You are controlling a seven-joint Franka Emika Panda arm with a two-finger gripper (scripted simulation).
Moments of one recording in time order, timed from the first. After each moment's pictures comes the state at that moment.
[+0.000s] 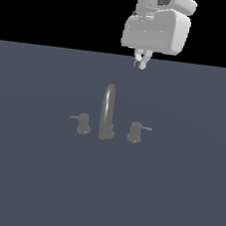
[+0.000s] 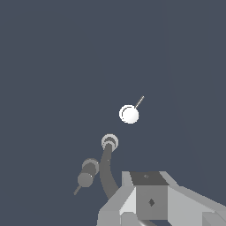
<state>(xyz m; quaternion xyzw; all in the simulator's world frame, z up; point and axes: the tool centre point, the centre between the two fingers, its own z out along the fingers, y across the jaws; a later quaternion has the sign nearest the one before) -0.017 -0.058 0.269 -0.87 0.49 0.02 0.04</state>
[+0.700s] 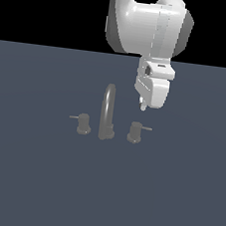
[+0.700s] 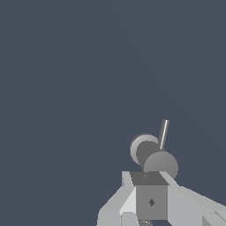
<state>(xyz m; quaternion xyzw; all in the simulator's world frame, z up) 0.021 -0.101 0.131 -0.75 0.66 0.01 0.01</state>
